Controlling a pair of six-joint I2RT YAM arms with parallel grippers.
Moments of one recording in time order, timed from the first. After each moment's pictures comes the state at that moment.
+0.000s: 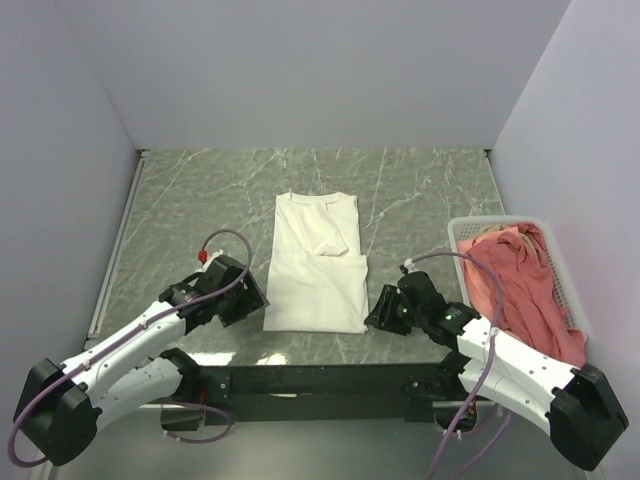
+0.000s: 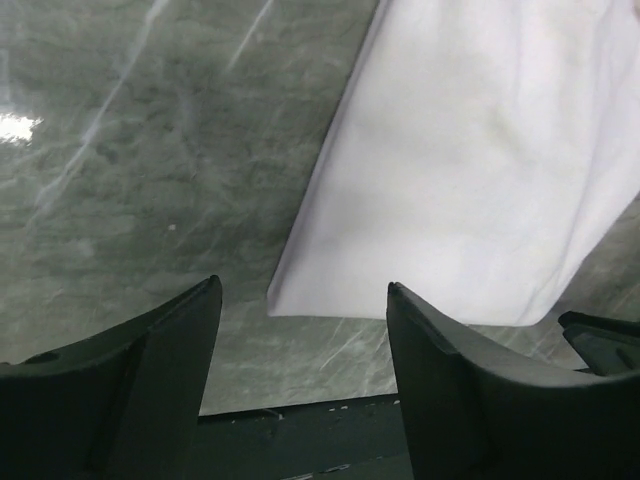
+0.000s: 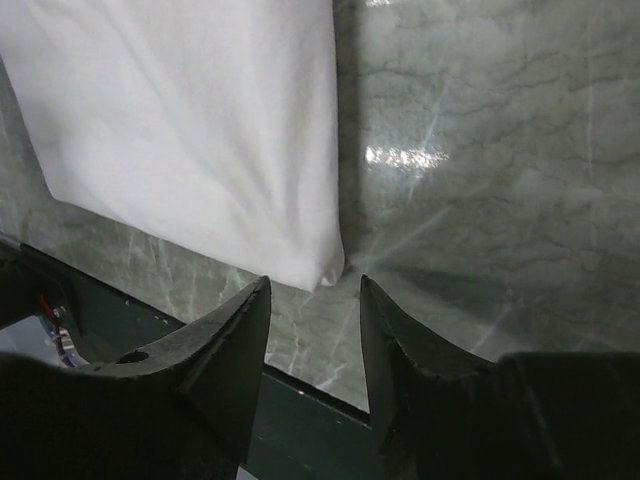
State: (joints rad) left arm -0.61 0.93 0.53 -0.58 -0.07 -1.06; right arm 0.64 0.83 0.31 -0.33 -0.13 0.89
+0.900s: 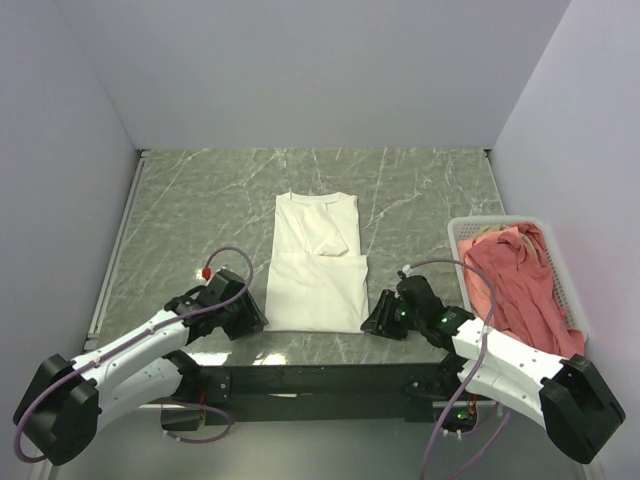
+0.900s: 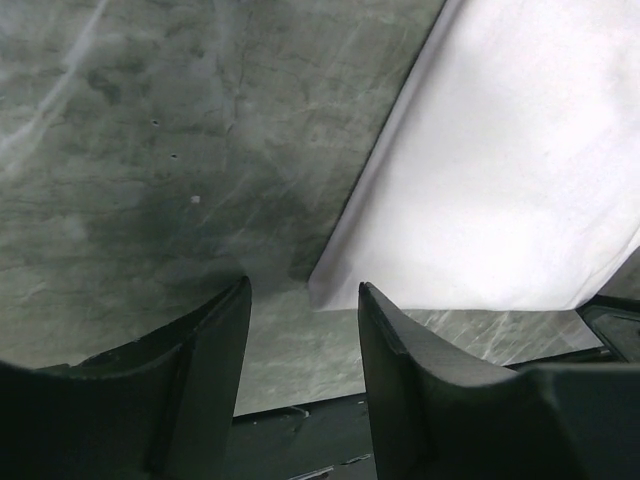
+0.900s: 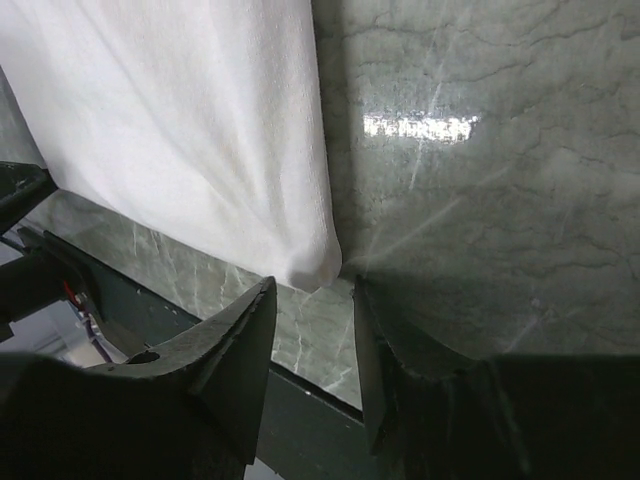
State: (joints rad) left arm -0.62 0.92 0.37 -0.48 0.02 -1.11; right arm 0.64 0.90 0.24 -0.21 -0.21 0.96
